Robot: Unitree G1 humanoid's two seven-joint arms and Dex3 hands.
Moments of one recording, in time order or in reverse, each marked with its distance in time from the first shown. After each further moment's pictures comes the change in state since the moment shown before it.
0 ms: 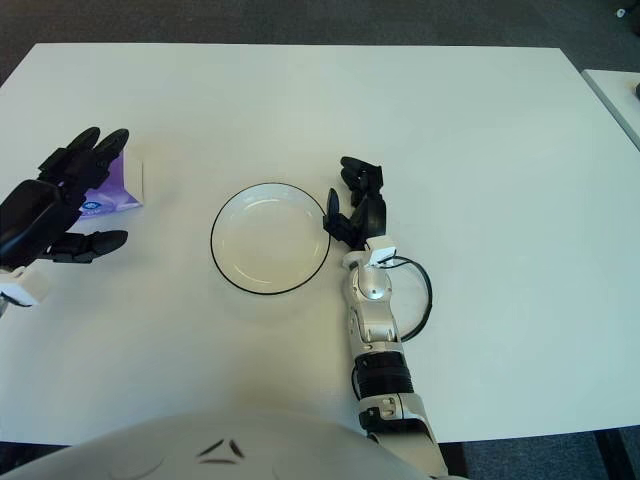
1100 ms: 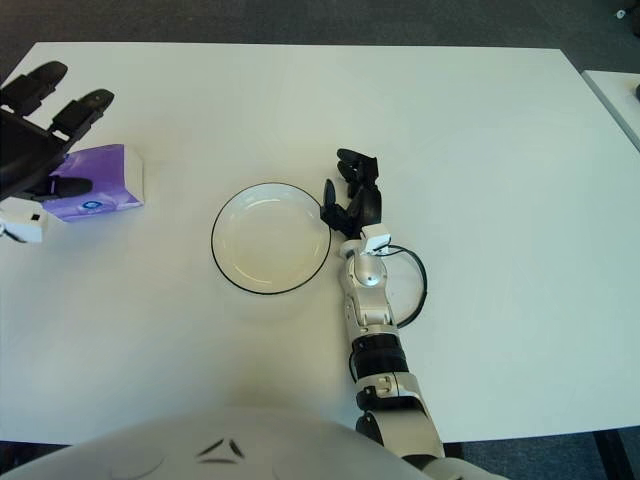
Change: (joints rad) left arm -0.356 0.261 -0.097 0.223 0.513 0.062 0.040; right arm -0.084 0.000 -0.021 0.097 0.000 -0.020 0.009
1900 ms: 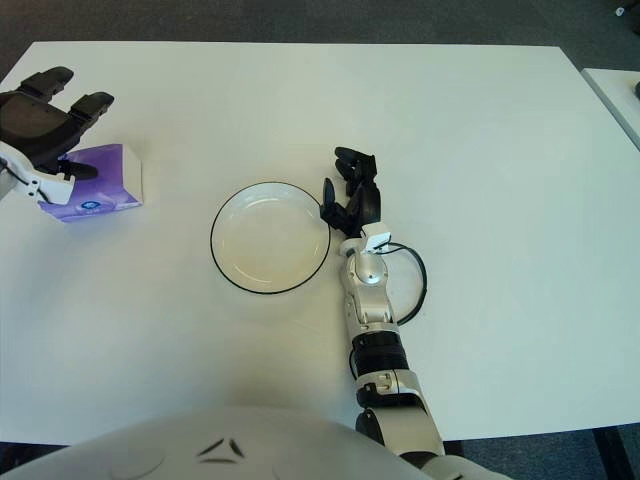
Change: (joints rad) left arm -0.262 0.022 -0.269 0.217 0.088 0.148 -0.207; right arm -0.008 0.000 -0.017 0.007 0.002 -0.009 0.030
